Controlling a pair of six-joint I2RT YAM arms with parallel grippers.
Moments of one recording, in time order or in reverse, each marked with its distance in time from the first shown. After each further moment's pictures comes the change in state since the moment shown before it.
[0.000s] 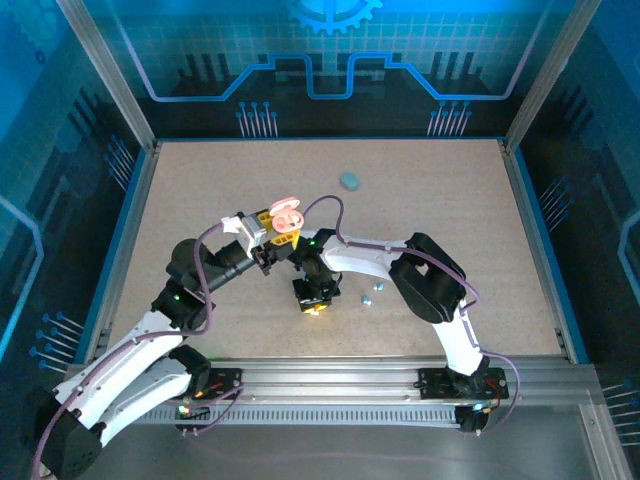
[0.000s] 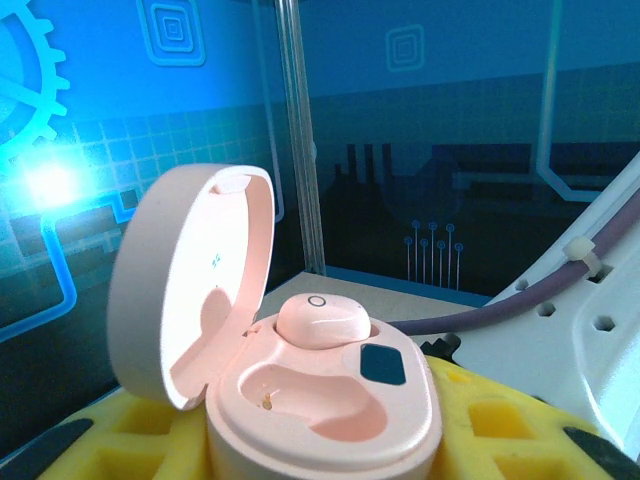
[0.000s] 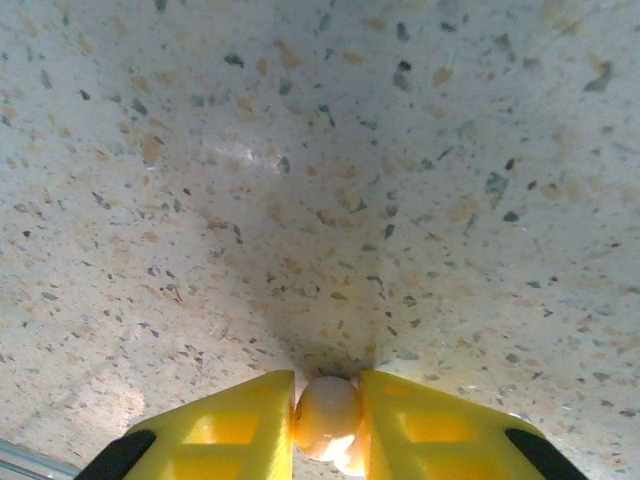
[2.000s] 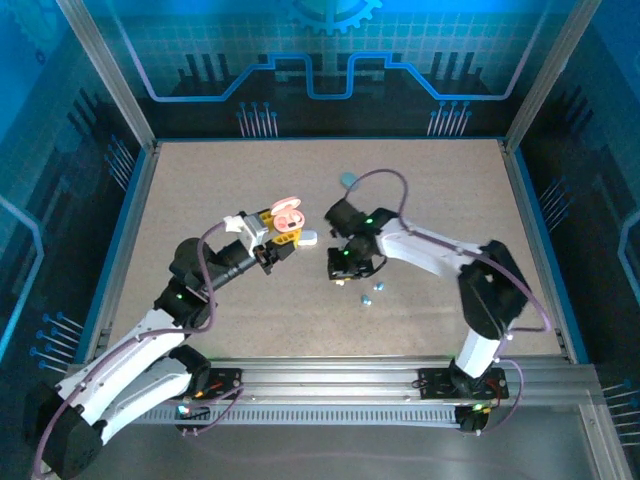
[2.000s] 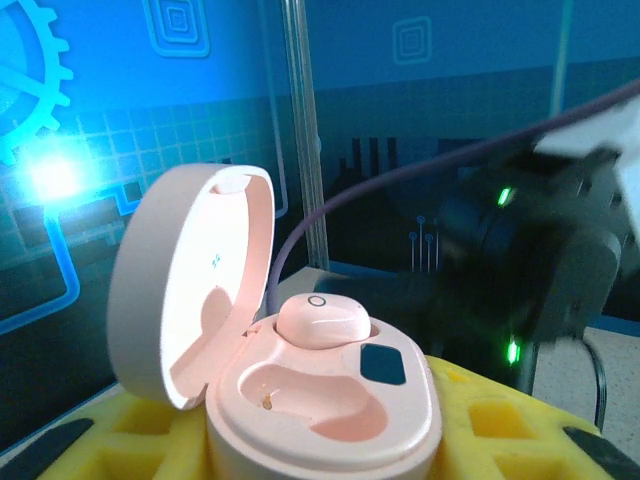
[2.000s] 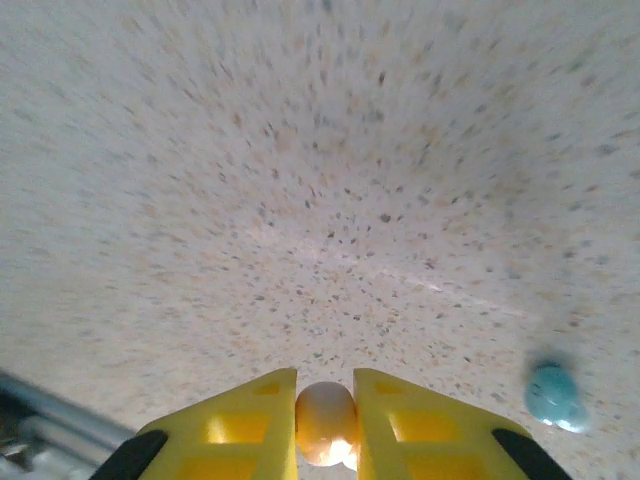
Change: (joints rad) left arm 0.000 0.030 -0.008 0.025 -0.011 -0.003; right arm -0.228 -0.393 -0.225 0.092 0.013 -0.040
